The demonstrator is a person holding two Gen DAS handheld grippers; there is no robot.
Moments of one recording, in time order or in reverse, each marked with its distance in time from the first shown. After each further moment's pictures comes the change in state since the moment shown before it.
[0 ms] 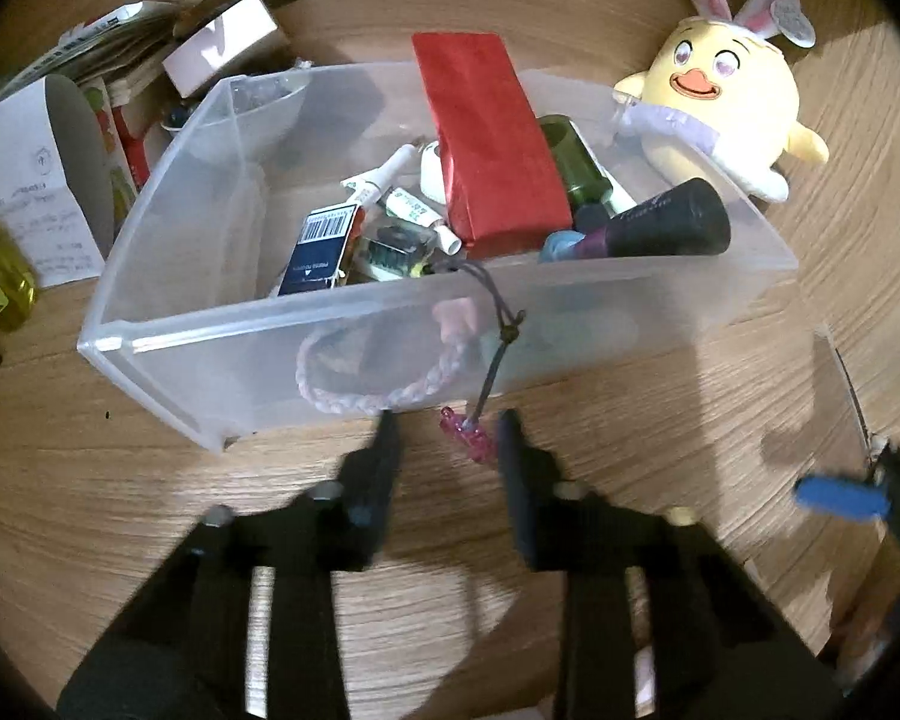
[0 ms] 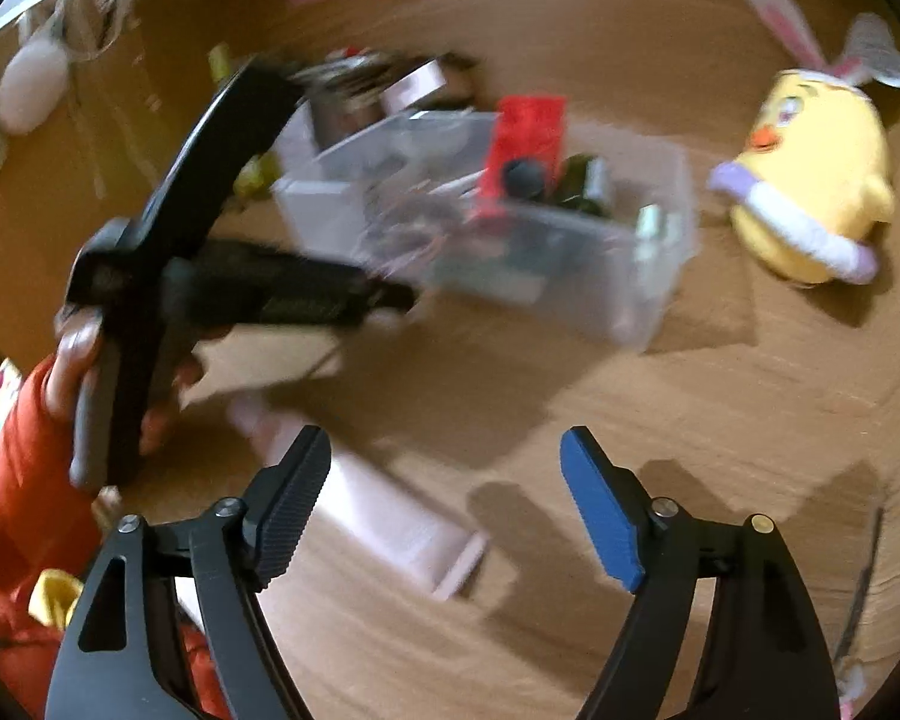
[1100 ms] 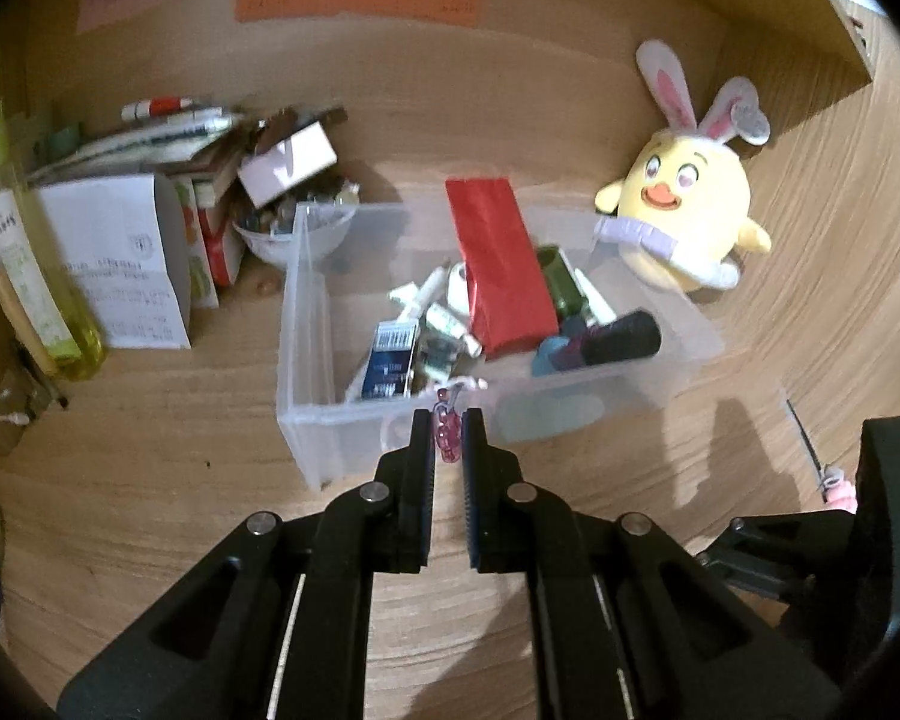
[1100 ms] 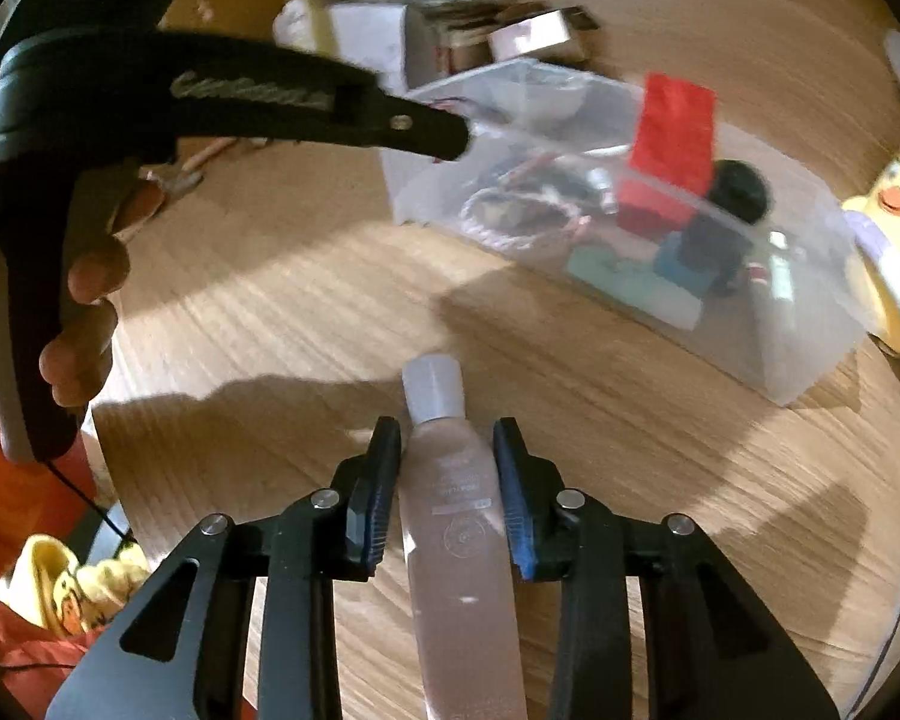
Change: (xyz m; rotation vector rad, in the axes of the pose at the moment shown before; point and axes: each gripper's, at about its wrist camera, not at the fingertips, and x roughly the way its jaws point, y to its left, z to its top) left arm -0.077 0.021 0.011 -0.002 -0.206 -0.029; right arm 0.045 0.047 0.010 -0.111 0.086 0.021
